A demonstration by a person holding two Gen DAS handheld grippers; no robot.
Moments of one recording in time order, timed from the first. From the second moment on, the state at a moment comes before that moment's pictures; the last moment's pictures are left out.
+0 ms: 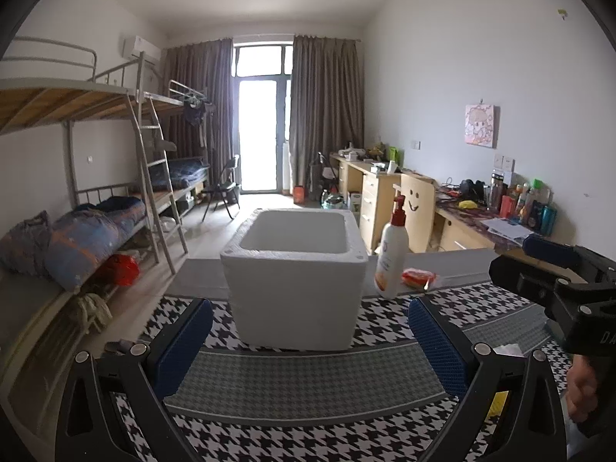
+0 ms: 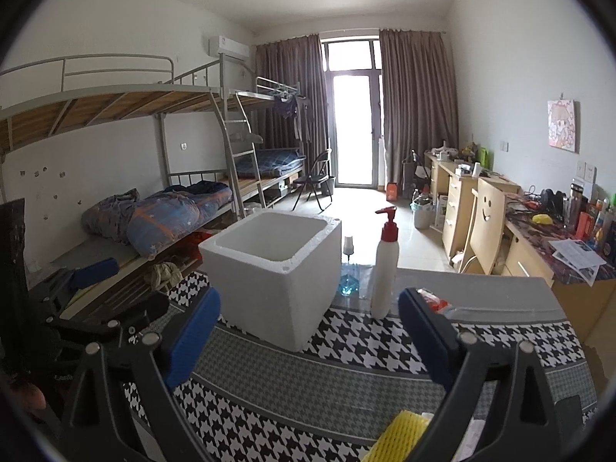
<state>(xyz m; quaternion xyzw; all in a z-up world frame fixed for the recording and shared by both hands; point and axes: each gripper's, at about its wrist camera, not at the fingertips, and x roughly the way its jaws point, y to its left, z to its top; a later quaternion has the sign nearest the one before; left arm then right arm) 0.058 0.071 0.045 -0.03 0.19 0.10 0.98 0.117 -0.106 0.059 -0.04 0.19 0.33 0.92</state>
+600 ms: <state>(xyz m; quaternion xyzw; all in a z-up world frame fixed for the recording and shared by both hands) 0.045 0.049 0.024 -0.03 0.19 0.08 0.98 0.095 -0.130 0.040 -0.04 0.17 0.32 0.93</state>
